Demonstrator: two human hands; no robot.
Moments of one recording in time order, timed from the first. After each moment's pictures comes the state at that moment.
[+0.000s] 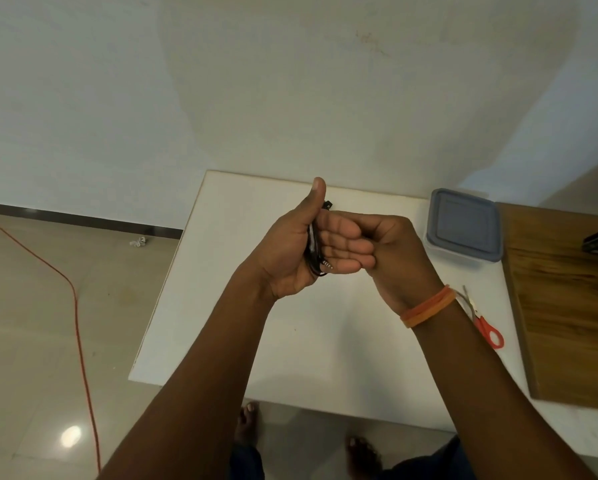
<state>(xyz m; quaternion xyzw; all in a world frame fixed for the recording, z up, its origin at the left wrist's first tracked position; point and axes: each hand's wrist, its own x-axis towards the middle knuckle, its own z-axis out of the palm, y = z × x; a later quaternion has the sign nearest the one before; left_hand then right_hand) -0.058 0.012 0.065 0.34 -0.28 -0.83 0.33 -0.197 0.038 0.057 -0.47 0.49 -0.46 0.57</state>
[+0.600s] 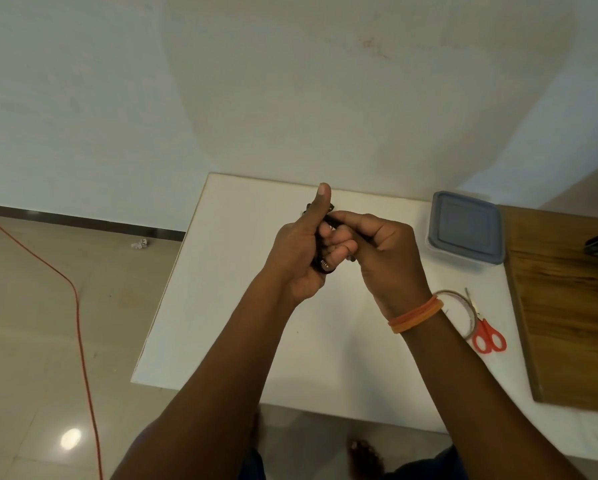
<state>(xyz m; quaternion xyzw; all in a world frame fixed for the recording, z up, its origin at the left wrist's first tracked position) -0.073 0.013 0.049 0.48 -0.19 -0.74 0.42 -0.188 0.038 0.045 -0.51 0.55 -0.48 0.46</state>
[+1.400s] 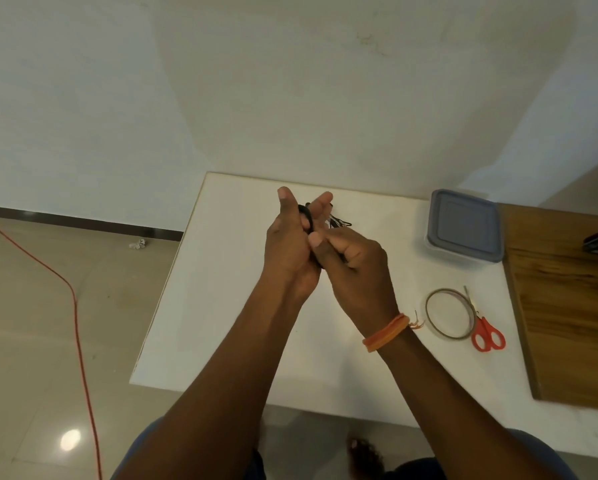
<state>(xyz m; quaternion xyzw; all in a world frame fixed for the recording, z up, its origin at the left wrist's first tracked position) -0.073 0.008 0.035 0.43 -0.14 -0.72 0.53 -0.159 0.045 0.019 -0.61 0.57 -0.45 0.31</state>
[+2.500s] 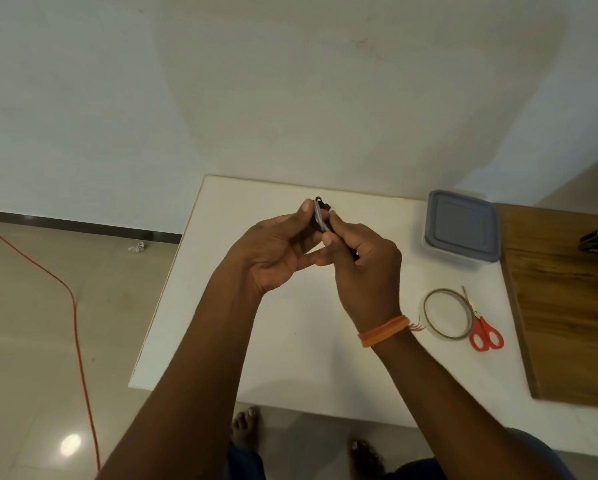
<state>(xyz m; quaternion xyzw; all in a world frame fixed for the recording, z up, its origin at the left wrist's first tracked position) -0.033 -0.006 0.035 0.43 -0.21 -0.79 0.38 -0.160 0.046 0.026 -0.57 0.59 -0.51 0.25</state>
